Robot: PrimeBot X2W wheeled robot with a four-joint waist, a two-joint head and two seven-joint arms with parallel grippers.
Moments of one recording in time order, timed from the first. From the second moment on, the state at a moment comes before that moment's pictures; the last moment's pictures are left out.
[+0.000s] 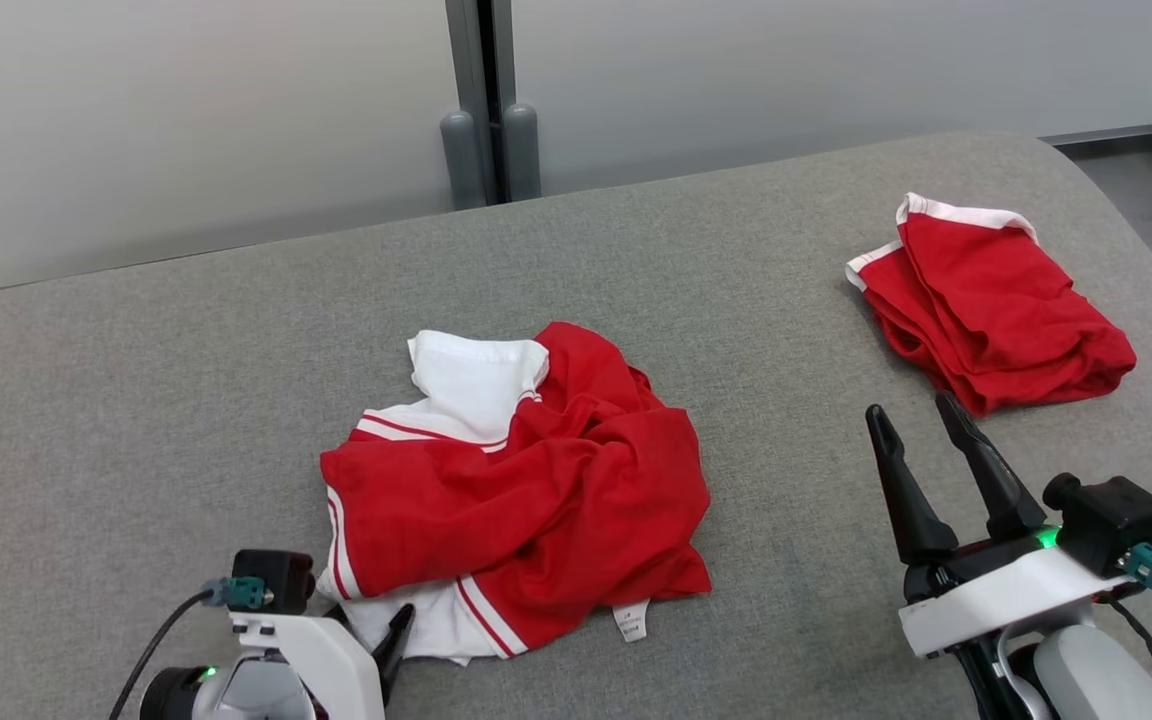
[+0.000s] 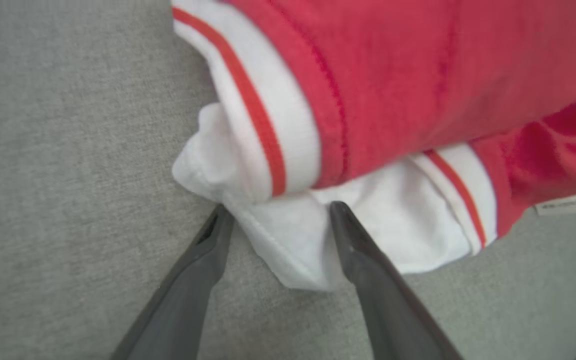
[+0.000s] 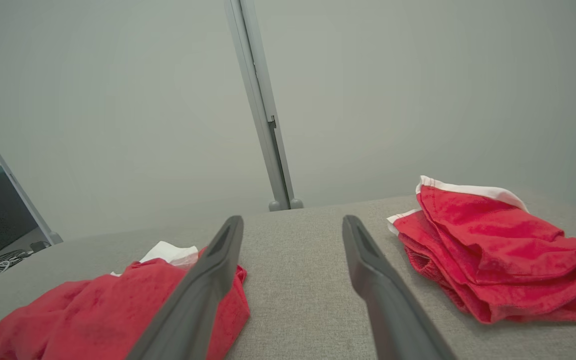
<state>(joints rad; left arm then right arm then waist) -0.16 0.31 -0.52 0.37 -0.71 0.09 0.26 -0.21 -0.27 0.36 0.27 0.52 0.13 -0.26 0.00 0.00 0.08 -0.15</state>
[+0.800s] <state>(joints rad) 0.01 0.40 -0.52 0.11 -0.74 0.21 0.37 -0.18 -0.27 0.28 0.27 0.51 0.13 -0.26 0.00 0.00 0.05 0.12</state>
